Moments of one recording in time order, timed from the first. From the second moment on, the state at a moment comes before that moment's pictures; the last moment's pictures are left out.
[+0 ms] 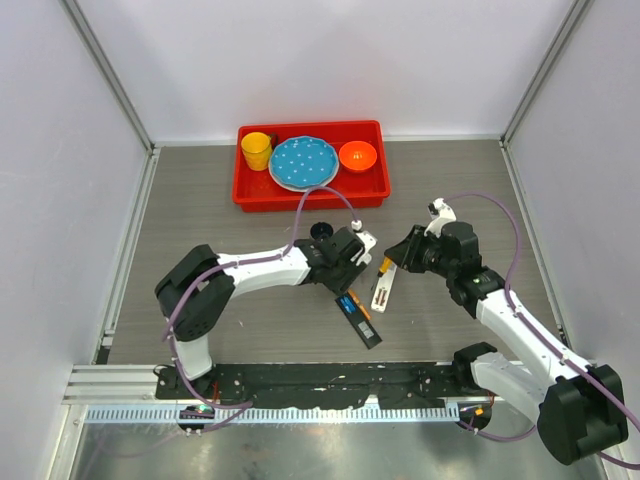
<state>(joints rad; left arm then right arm) -0.97 1.82 1.19 -0.38 -0.12 -0.14 0.32 0.94 0.54 -0.08 -0.28 0.53</state>
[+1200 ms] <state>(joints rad) -0.91 1.61 0.84 -0.17 -0.08 -0.24 0.31 0.97 0.51 0.02 -0.33 0.56</state>
